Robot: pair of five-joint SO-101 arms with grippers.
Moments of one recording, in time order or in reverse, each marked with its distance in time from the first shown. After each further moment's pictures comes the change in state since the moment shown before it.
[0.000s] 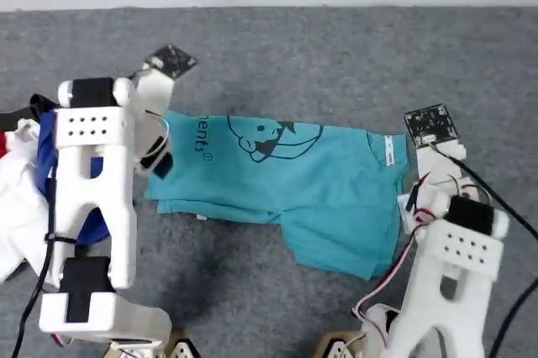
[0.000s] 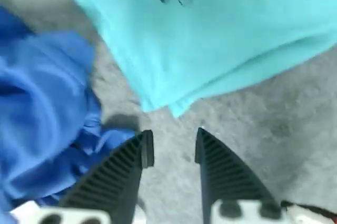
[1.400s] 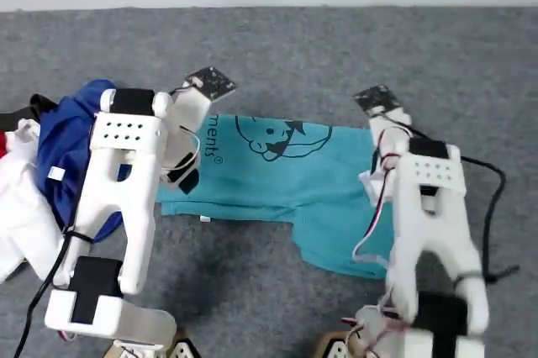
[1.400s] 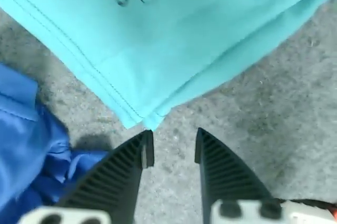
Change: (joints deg) left arm 7.9 0.0 6.9 -3.6 -0.1; right arm -15.3 23.2 -15.2 4.7 -0.2
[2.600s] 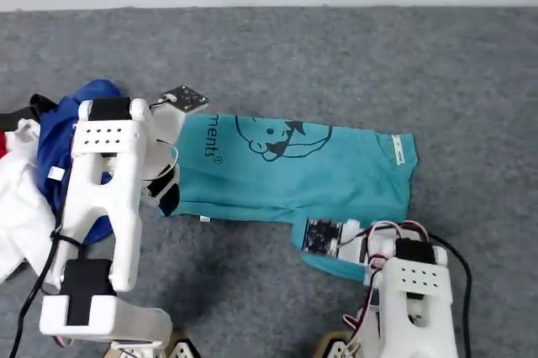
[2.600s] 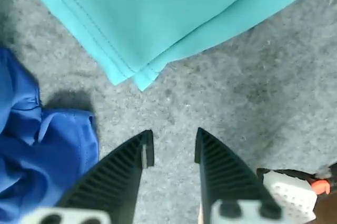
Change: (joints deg) left arm -6.8 -0.7 4.4 3.6 0.0; right arm 3.3 -34.1 44.9 -12.7 54.5
